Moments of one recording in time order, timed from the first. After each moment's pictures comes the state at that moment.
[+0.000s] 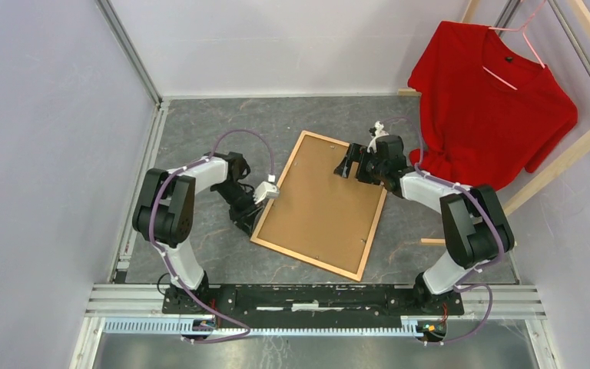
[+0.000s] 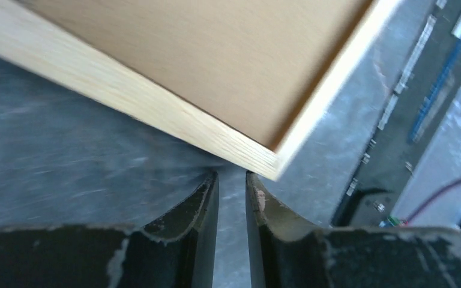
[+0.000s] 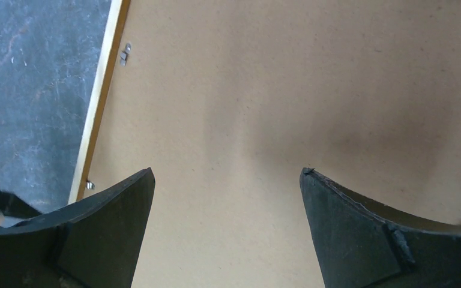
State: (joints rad) left arm -0.26 1.80 1.07 -0.98 0.56 0.93; right arm 0.30 1.61 0.84 0.10 -0.25 0.52
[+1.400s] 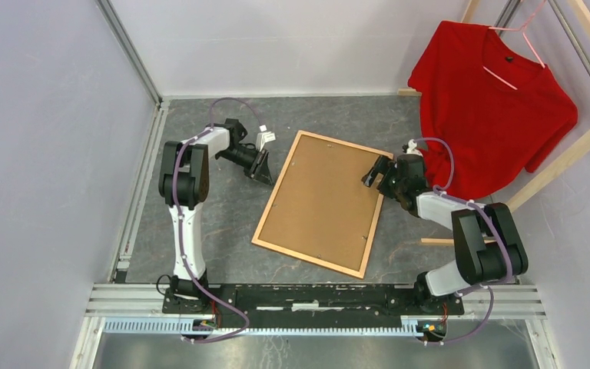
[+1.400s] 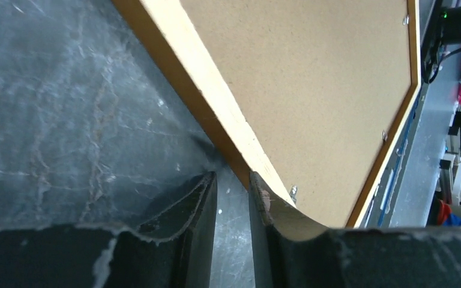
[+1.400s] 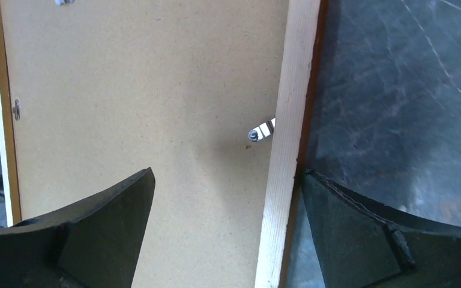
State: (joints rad) left arm -0.15 2.27 1.63 -0.91 0.96 0.59; right arm 0.18 1.46 0.57 0.18 -0.06 0.61
